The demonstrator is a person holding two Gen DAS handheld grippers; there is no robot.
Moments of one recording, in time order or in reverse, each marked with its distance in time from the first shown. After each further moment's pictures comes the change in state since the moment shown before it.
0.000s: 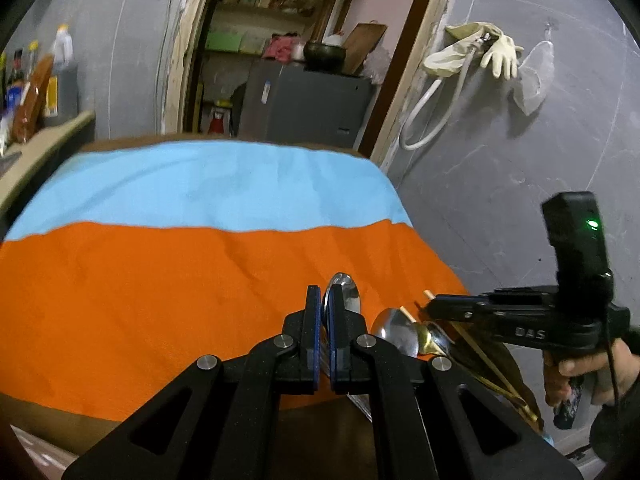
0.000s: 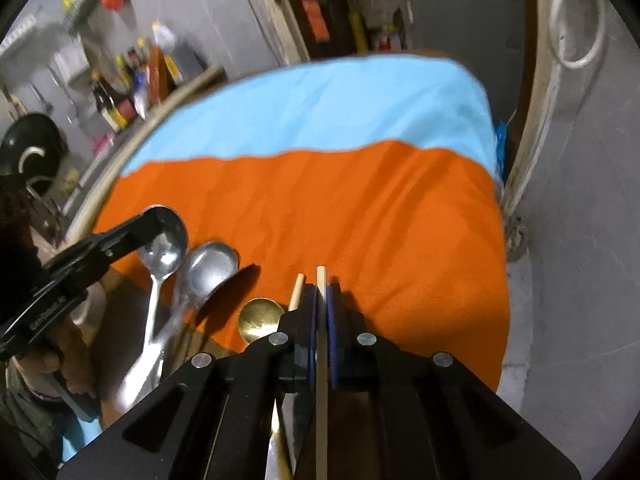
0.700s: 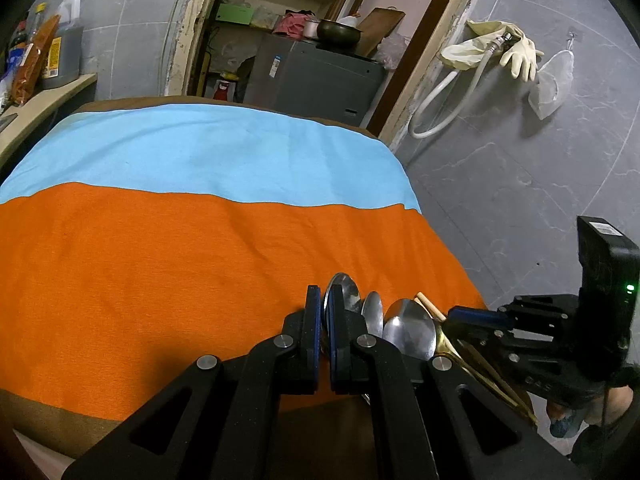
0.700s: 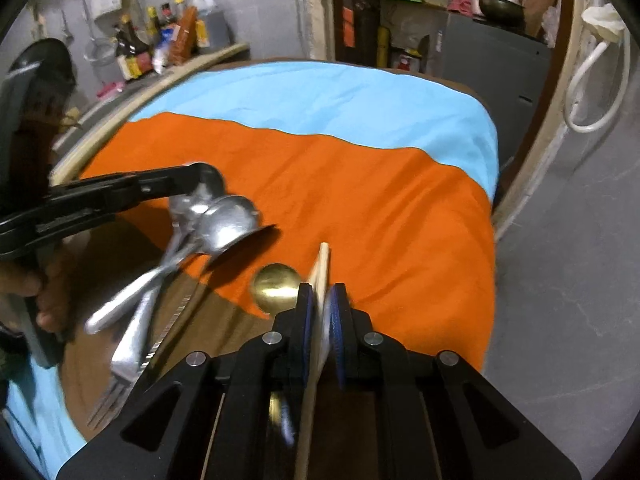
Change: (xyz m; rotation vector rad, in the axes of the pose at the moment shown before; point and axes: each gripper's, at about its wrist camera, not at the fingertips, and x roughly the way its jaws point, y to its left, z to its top) left arm 0.023 0.019 -0.001 -0.094 0.091 -0.033; right arm 0.016 0.029 -0.009 -0.243 0.087 -0.154
